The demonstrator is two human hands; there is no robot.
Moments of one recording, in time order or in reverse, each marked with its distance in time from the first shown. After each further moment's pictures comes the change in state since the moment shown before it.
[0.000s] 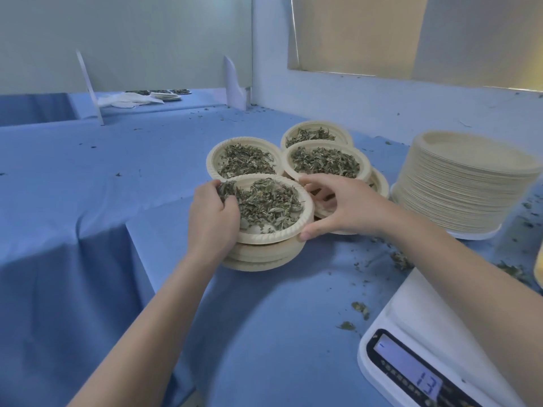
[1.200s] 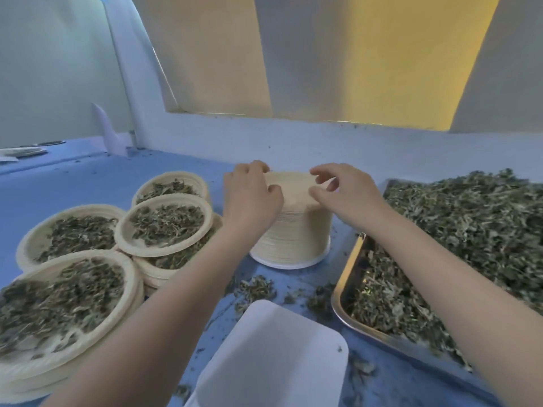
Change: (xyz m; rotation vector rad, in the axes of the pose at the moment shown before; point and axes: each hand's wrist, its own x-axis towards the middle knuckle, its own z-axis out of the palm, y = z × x) left_hand -0.026 0.242 0.177 0.128 -0.271 0.473; right_hand -0.109 0.114 -0.174 -0.140 0.584 0.342
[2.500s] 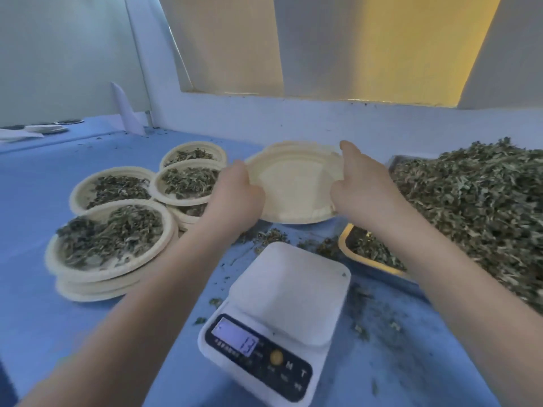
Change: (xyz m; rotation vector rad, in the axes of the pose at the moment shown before) left_hand -0.102 -0.005 -0.078 -0.303 -0.168 -0.244; right_hand -0.106 -0.080 -0.015 -0.015 -0.080 0.102
